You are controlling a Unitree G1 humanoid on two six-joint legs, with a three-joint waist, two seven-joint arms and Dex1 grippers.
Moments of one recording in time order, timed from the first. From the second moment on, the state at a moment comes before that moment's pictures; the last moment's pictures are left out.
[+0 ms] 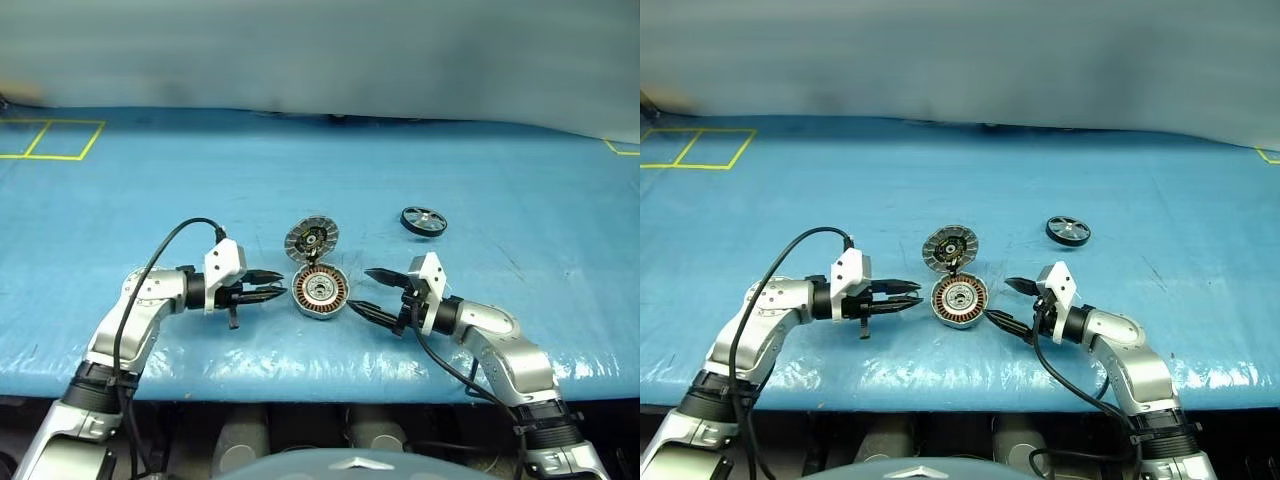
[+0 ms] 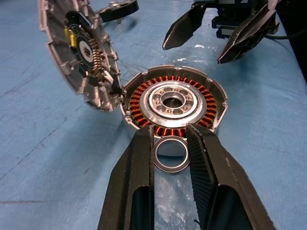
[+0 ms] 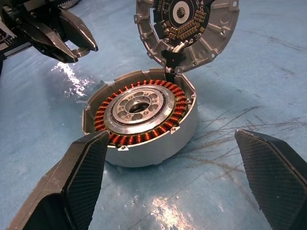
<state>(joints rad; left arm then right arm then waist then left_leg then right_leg) -0.23 0.60 -0.16 -0.06 -0.29 0.20 -1.15 -0.05 -0.46 0.05 -0.09 0.40 0.30 0.94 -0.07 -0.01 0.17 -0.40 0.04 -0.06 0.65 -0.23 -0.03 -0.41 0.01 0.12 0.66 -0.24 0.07</state>
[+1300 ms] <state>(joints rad) -0.43 0.37 -0.30 0.27 -0.16 0.06 -1.15 -0.04 -0.46 0.05 -0.07 0.34 0.27 0.87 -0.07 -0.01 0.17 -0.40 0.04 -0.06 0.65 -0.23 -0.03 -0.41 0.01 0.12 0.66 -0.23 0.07</state>
